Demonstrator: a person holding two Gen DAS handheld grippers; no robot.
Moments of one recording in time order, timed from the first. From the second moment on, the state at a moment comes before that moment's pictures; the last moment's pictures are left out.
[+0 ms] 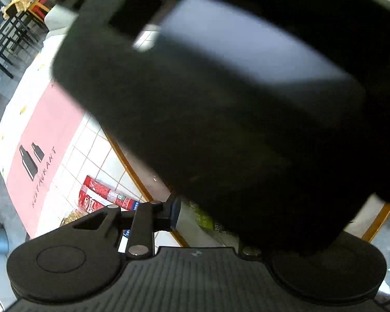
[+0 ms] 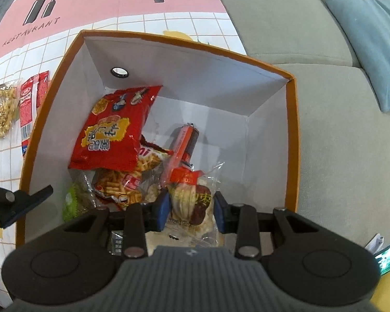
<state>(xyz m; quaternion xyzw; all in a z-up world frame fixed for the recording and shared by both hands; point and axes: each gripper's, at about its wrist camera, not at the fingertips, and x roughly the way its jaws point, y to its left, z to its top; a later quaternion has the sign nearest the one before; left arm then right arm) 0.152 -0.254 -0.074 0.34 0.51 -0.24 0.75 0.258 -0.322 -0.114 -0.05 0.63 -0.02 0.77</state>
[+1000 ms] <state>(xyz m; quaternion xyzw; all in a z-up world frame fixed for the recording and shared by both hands) 0.151 -0.104 0.010 0.15 0.44 -0.19 0.87 0.213 -0.282 -0.020 0.08 0.45 0.05 0.89</state>
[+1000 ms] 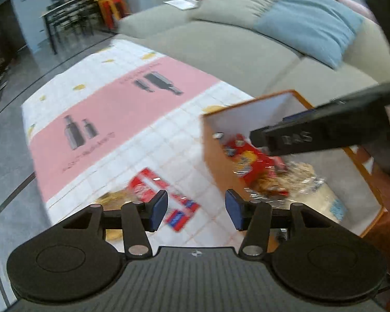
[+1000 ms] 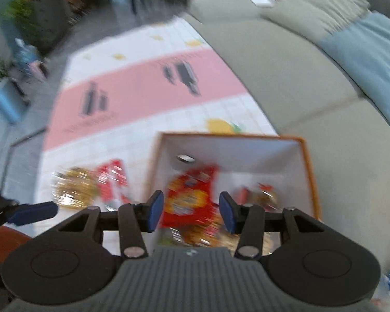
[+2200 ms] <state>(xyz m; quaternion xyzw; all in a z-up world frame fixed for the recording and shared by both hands) 0.268 0.047 -0.127 -0.05 0.52 -0.10 0.85 0.298 -0.136 -0.139 -0.04 0.55 0.16 0.82</state>
